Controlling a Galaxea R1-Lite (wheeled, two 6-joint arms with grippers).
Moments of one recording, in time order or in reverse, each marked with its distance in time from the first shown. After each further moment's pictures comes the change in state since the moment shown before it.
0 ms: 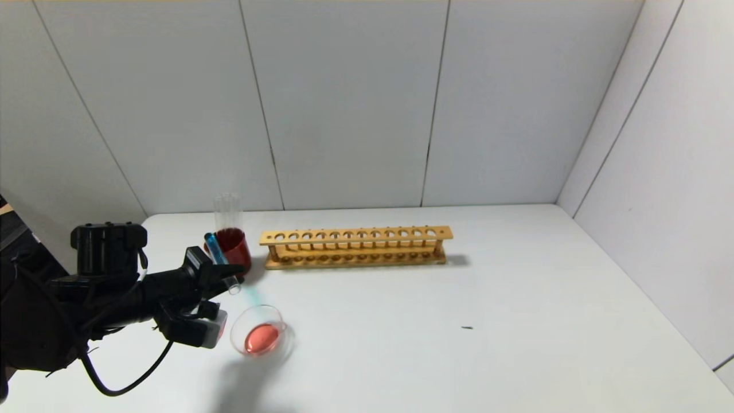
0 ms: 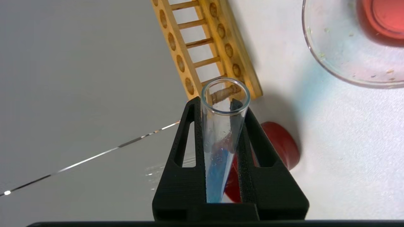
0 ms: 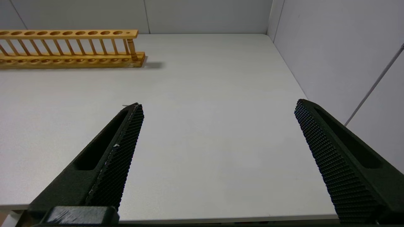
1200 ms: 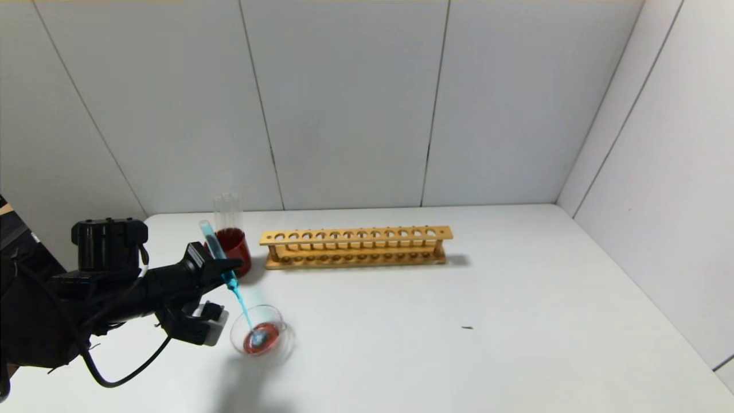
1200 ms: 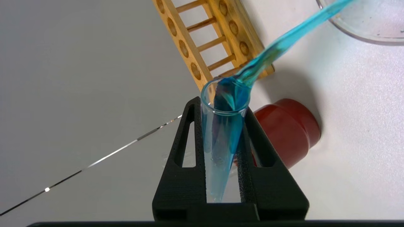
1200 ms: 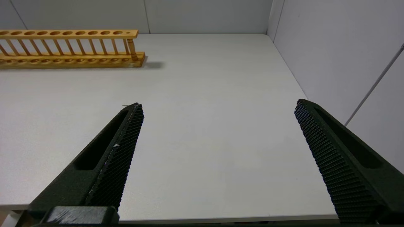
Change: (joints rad) left arm -0.010 -0.002 -0.016 -0.008 0.073 0.113; right arm 0.000 0.000 0.000 0.000 0.000 0.000
